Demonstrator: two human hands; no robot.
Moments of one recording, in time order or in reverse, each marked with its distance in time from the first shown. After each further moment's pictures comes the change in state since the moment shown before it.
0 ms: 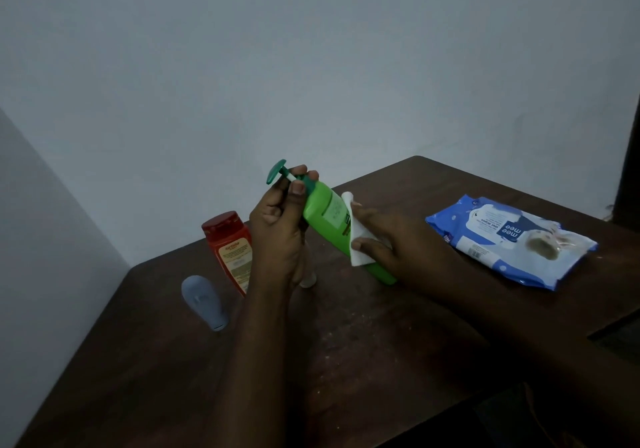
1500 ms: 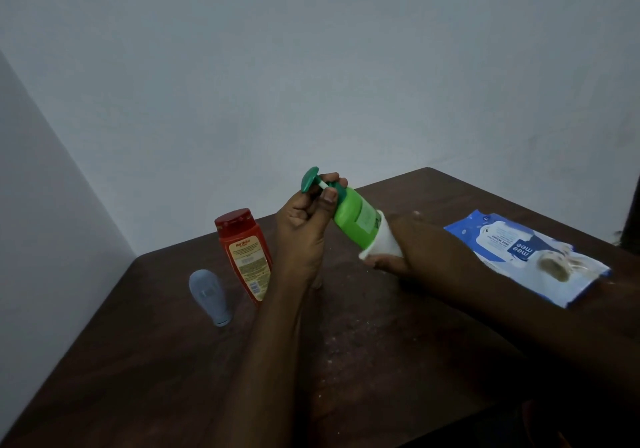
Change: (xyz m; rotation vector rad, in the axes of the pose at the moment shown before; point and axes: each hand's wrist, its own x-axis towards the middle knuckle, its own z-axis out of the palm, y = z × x) left_hand -0.007 -0.001 0.011 0.068 -0.035 0.020; right_hand 0.009 0.009 -0.011 -0.322 -0.171 0.167
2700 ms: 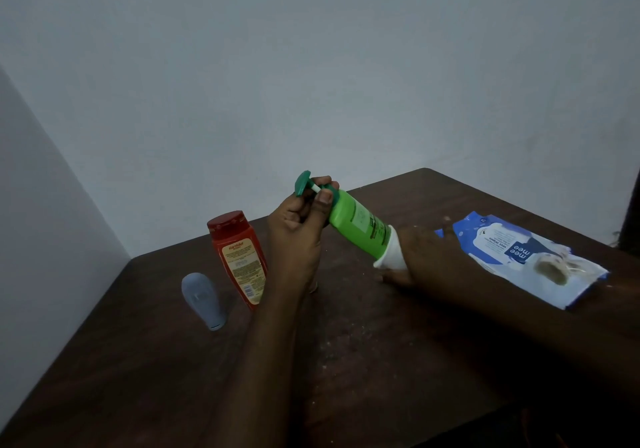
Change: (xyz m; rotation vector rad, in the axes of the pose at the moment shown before) left_hand -0.001 -0.004 0.000 0.091 0.048 0.033; right_hand 0.012 0.030 0.023 -0.300 -0.101 0.098
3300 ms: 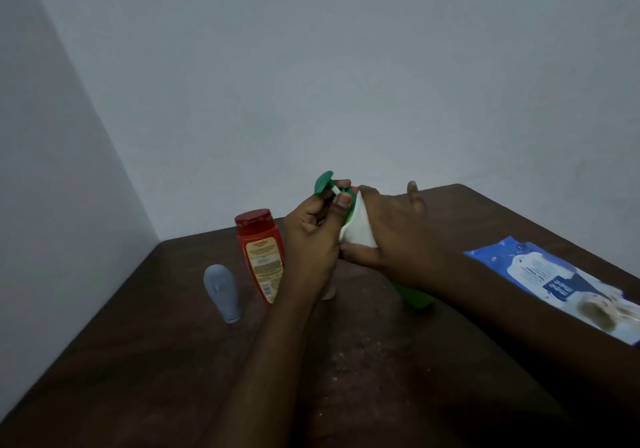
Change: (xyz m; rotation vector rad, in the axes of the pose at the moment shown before) left_hand 0.003 0.010 -0.005 0.068 0.125 -0.028; right_hand 0.033 -0.068 -0.048 0.170 0.342 -0.363
